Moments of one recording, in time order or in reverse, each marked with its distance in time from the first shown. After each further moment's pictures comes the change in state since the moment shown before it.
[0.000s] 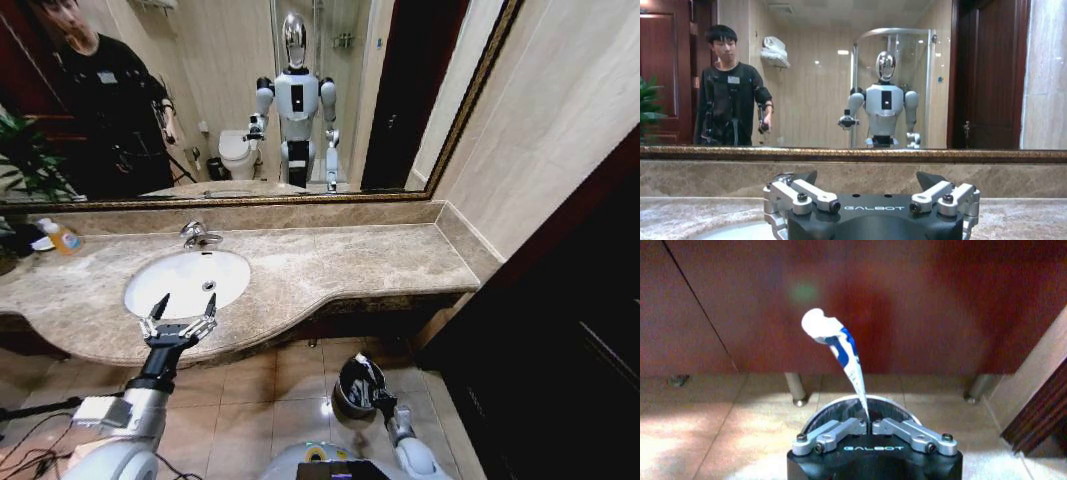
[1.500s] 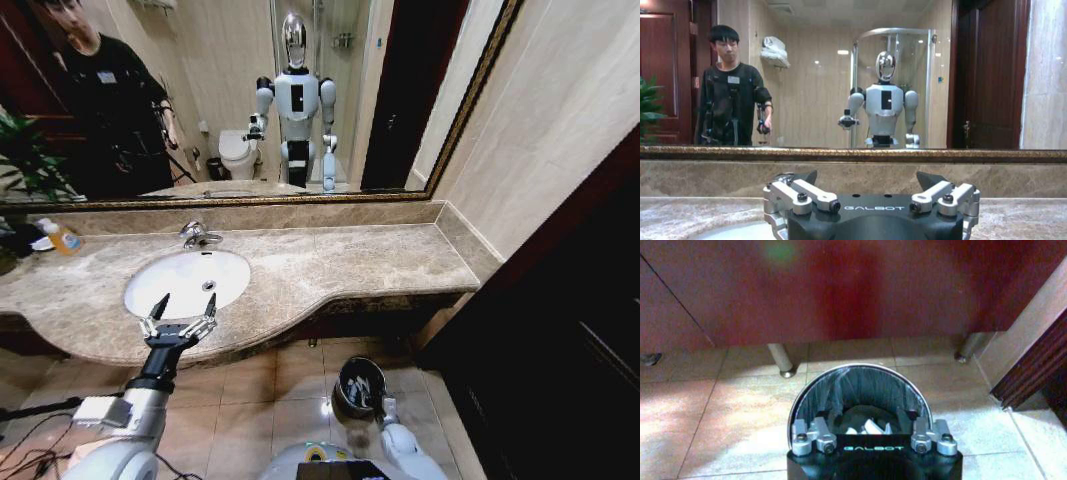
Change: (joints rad) left arm 0.000 0.000 0.000 0.000 0.000 0.000 0.000; right arm 0.060 0.038 0.003 -0.051 0.028 -0.162 0.065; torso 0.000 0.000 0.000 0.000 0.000
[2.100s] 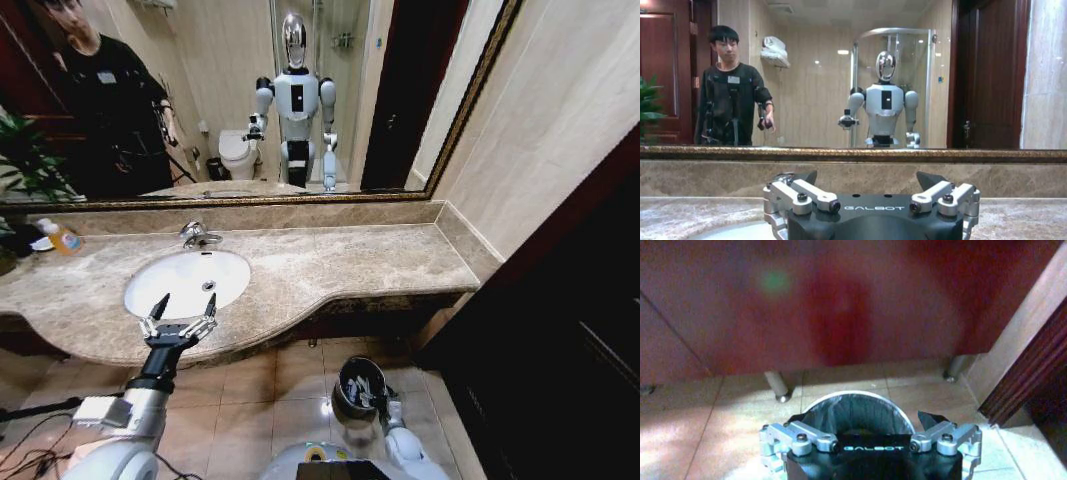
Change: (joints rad) left arm 0.000 0.000 0.000 0.000 0.000 0.000 0.000; right arm -0.089 -0.037 0.014 0.211 0.046 -0.042 0.044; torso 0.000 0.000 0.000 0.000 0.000
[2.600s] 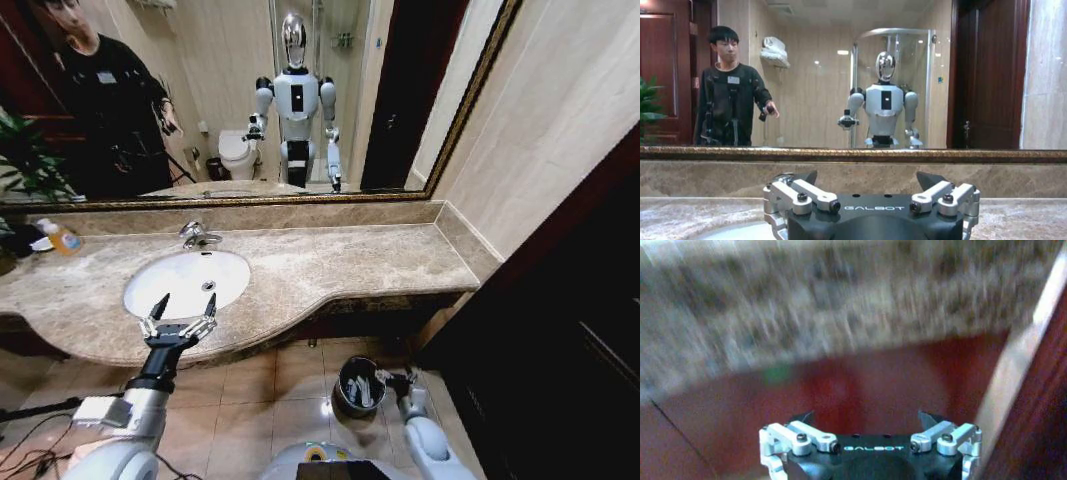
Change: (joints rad) left arm 0.000 0.000 0.000 0.000 0.000 0.000 0.000; right arm -0.169 -0.007 0.166 0.482 0.029 -0.069 -0.039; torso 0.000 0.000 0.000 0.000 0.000
